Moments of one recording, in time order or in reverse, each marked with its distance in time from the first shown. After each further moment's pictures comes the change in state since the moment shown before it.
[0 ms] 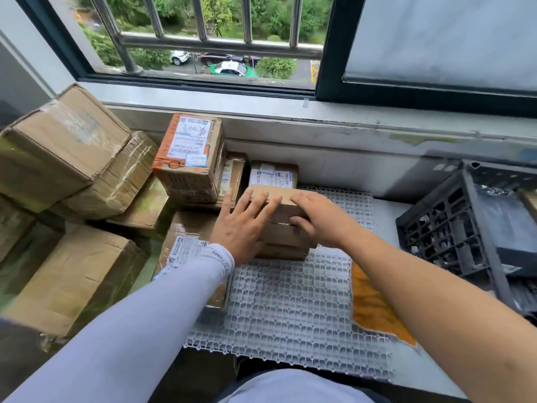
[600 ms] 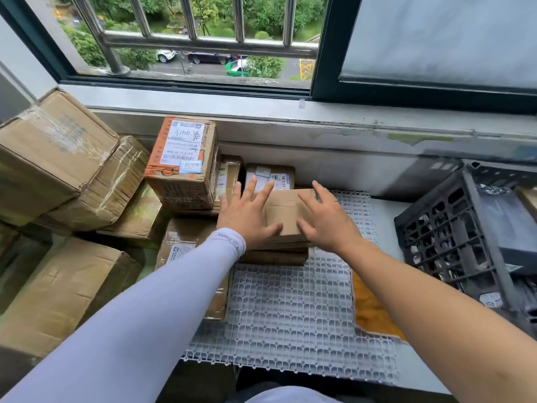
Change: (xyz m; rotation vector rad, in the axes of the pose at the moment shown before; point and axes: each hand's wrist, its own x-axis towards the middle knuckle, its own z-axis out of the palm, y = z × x) left_hand 0.051 -0.008 -0.005 -0.345 -0.240 -0.202; right_hand -0.001 -0.001 0.009 0.104 0.144 0.233
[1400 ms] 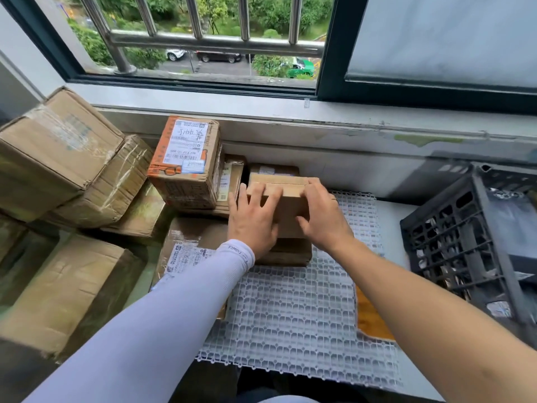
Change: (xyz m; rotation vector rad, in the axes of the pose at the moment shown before) left_hand -0.013 0.019 0.013 0.122 0.267 0.009; right_hand 0.013 -0.011 0.009 0.067 0.178 -0.074
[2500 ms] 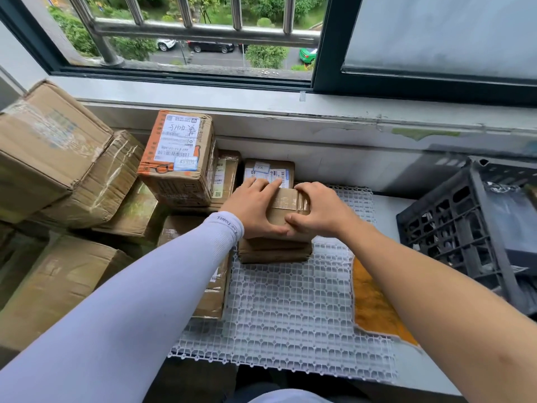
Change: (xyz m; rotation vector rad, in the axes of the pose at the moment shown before) left_hand 0.043 -0.022 -0.012 -0.160 -0.272 0.232; right_hand 0.021 0.011 -0.020 0.050 -0.255 0.071
